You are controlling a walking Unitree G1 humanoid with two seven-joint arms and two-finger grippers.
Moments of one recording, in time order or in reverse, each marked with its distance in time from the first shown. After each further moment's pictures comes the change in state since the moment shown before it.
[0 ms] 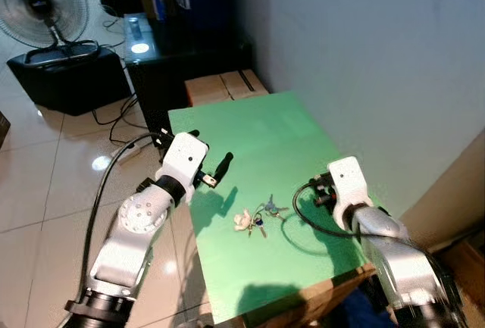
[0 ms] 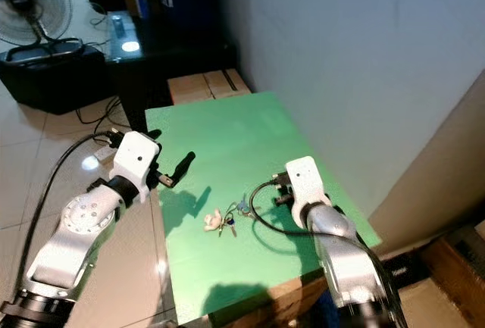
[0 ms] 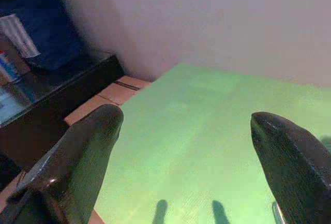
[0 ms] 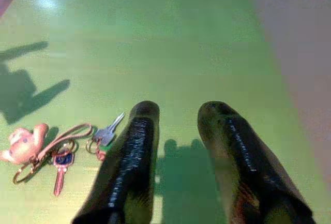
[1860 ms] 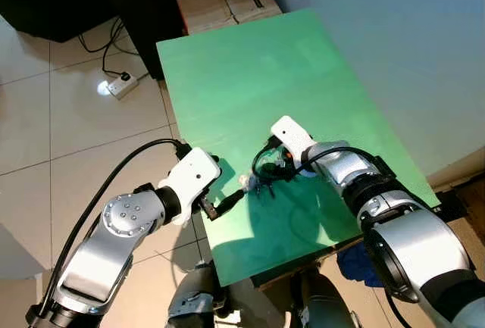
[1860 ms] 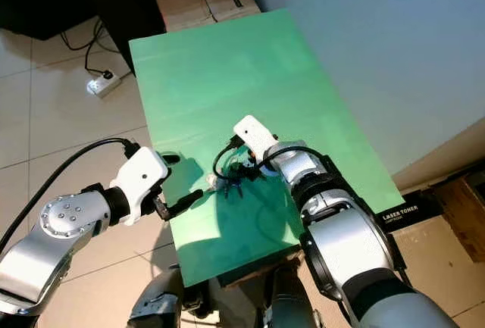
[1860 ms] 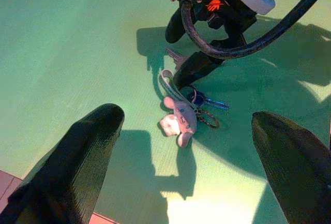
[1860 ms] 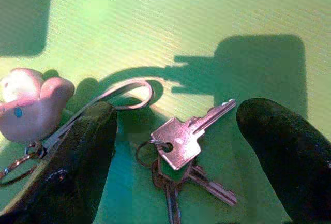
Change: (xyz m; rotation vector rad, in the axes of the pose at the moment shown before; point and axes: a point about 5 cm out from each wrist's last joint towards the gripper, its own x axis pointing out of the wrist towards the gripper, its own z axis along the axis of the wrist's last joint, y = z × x) left arm -0.026 -0.015 0.013 0.065 0.151 -0.358; right arm 0.080 0.017 0.073 -0.330 0.180 0.306
